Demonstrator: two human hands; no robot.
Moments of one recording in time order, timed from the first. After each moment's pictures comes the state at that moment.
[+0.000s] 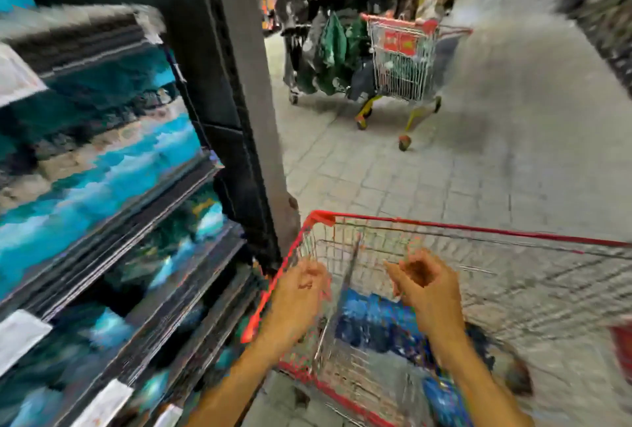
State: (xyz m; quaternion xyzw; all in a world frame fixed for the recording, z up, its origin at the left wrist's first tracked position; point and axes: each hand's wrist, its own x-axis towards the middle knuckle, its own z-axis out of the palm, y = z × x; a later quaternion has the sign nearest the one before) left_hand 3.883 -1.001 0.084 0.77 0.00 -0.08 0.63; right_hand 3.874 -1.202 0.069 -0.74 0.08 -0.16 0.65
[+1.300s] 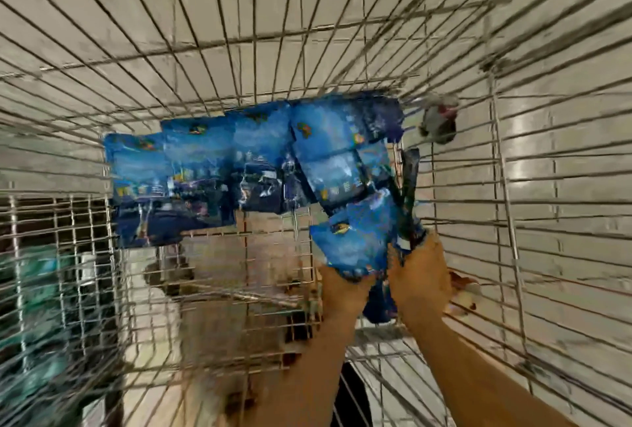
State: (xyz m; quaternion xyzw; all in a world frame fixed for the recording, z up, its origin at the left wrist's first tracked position) left_hand 3.808 -1.347 -0.556 0.72 0.26 -0.52 0.38; right_hand 3.779 -1.452 -0.515 -0.76 0.58 0.18 0.24
